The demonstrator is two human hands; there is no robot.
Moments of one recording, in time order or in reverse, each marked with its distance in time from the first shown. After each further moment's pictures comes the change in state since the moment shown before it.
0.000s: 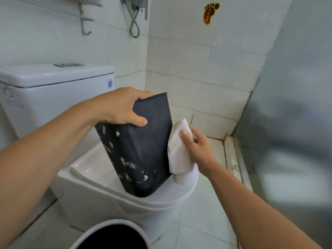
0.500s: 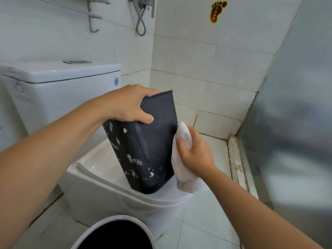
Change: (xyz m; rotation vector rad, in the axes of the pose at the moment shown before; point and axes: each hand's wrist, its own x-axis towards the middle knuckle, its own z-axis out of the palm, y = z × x) left_hand -0.002 -0.001 0.001 0.048 0.029 -0.010; right_hand -0.015 -0.002 0.019 -0.653 0.032 -0.173
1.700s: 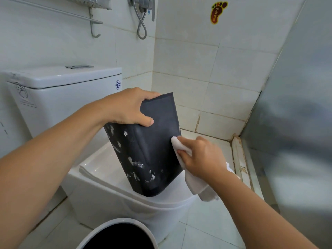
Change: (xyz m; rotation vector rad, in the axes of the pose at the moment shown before) left_hand 0.000 0.001 -0.001 -0.020 -0.026 -0.005; right_hand -0.007 -0.004 -0.023 -0.475 -0.054 -0.230
